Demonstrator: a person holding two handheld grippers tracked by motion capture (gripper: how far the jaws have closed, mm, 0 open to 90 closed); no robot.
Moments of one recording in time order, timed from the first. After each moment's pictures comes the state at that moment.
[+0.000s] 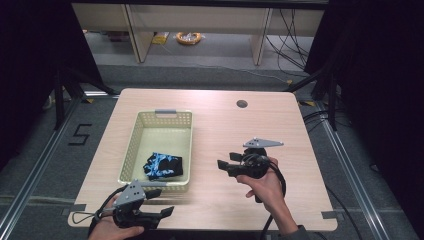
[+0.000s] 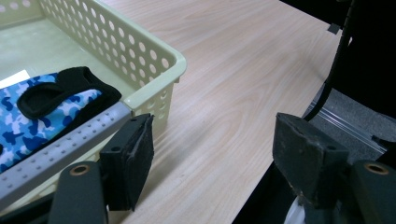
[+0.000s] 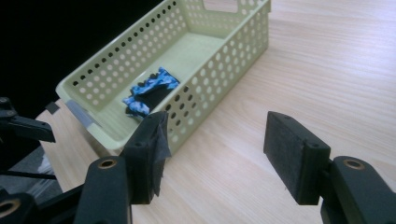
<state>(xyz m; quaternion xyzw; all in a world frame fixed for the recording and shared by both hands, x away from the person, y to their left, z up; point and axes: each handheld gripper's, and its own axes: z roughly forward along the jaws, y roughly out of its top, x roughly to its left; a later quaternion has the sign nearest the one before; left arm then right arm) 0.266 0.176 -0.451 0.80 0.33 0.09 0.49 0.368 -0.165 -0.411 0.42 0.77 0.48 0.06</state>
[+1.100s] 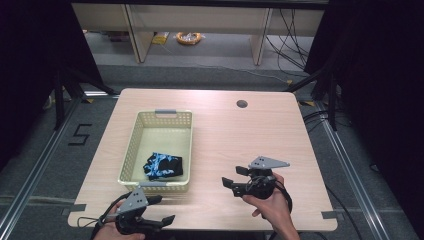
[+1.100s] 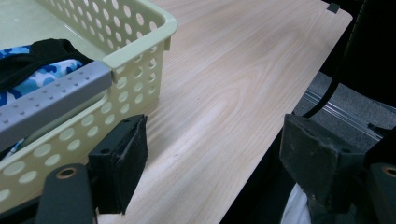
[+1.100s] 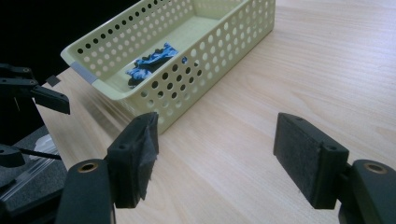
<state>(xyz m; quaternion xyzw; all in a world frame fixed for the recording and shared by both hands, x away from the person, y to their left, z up) 0.260 0.176 -0.475 0.81 0.33 0.07 0.48 0.330 -0.178 -0.437 0.40 0.78 0.49 0.06</state>
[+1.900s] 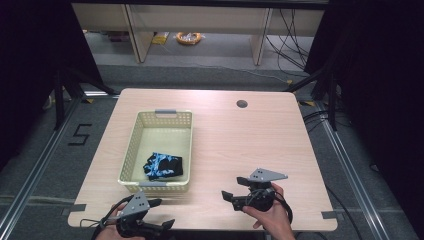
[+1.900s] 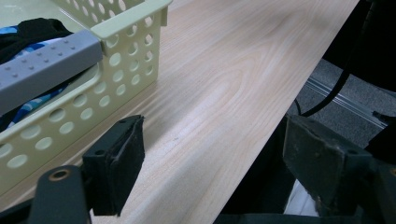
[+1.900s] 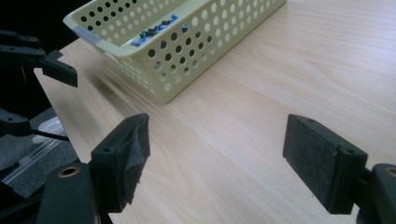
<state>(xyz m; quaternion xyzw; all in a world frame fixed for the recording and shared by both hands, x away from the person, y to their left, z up) 0.258 0.176 -0.487 0.82 0.31 0.08 0.46 0.310 -0.181 -0.461 0.39 0.79 0.47 0.06</state>
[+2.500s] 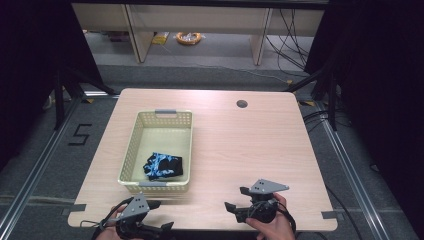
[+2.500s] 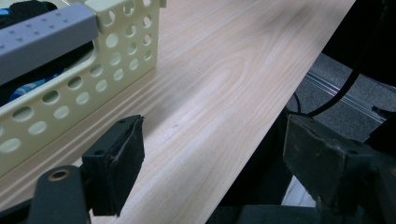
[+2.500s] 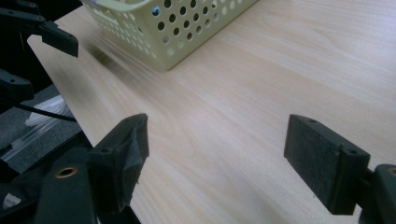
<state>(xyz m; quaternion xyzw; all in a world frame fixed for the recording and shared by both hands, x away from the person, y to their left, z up) 0.255 0.178 -0.495 0.82 0.32 0.08 0.46 0.290 -0.188 -0.476 0.38 0.81 0.45 0.07</state>
